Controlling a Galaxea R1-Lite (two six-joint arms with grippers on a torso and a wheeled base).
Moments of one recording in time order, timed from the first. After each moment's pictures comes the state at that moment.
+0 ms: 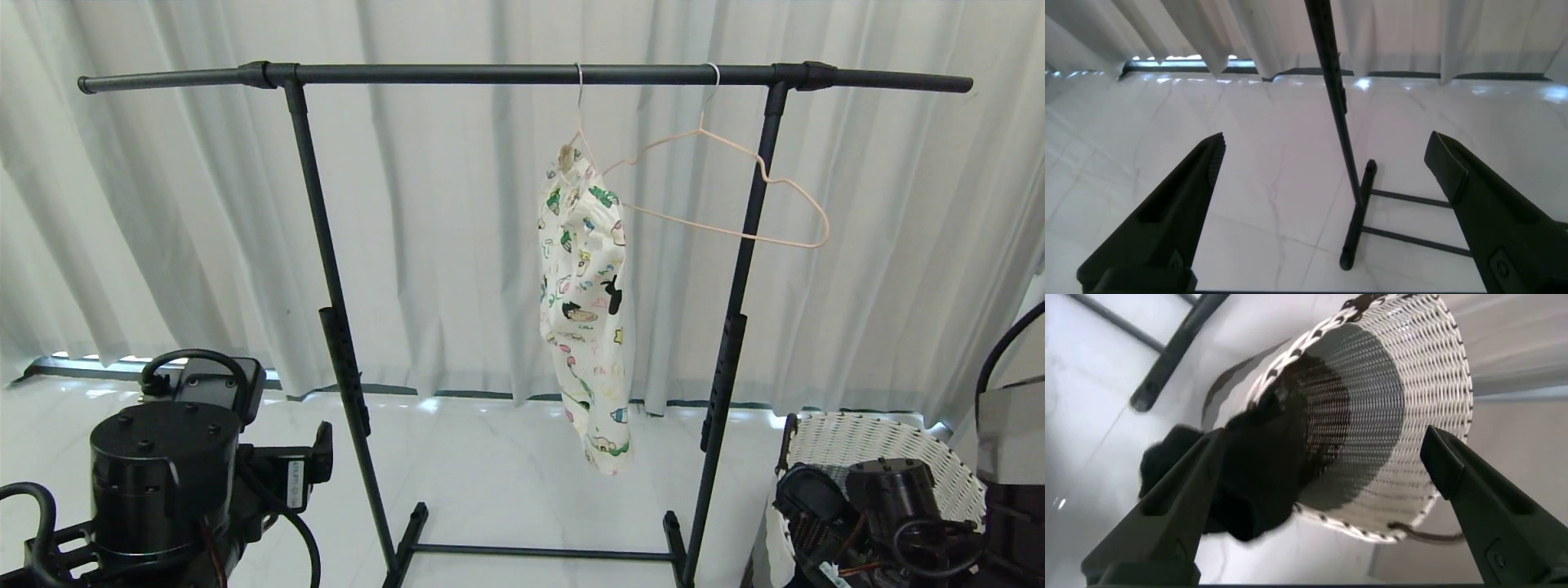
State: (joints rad) left arm -0.52 1.45 -0.30 -0.69 0.79 -0.01; right arm 0.32 2.15 -0.15 -1.23 -0.34 -0.51
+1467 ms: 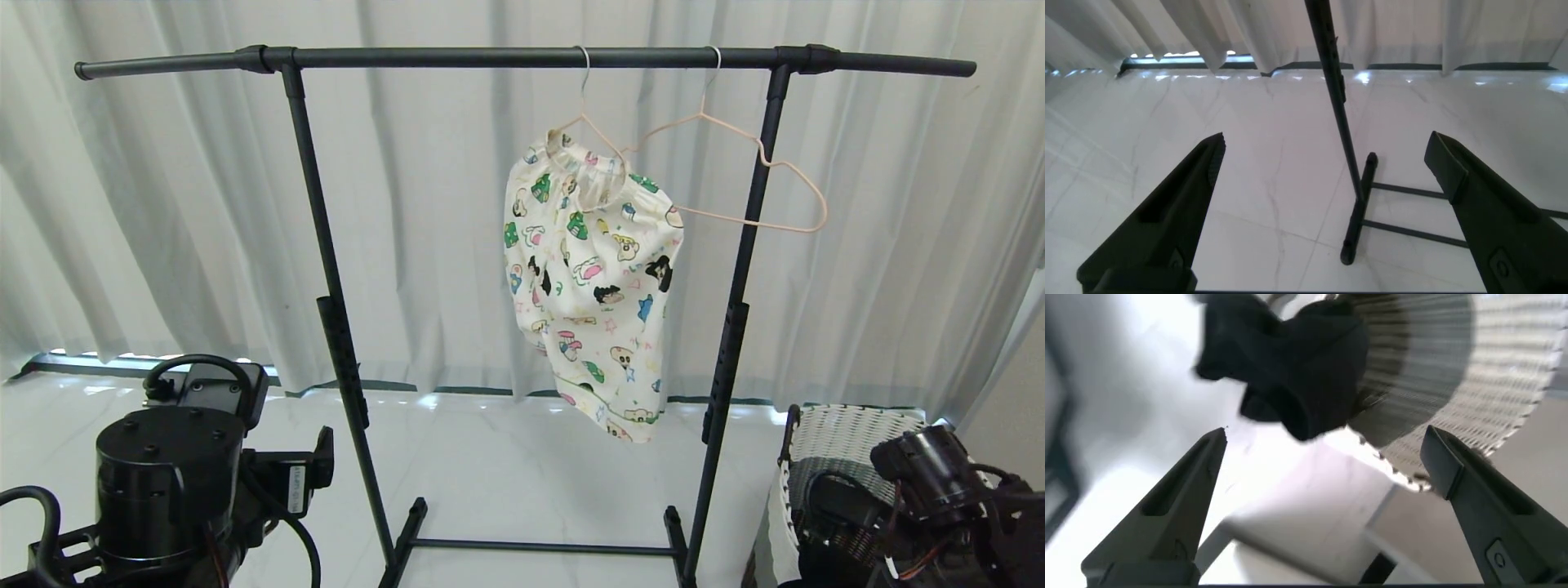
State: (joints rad) left arm -0.52 1.46 -0.29 -0.69 0.79 -0.01; right arm 0.29 1.72 -0.42 -0.16 -0.21 -0.57
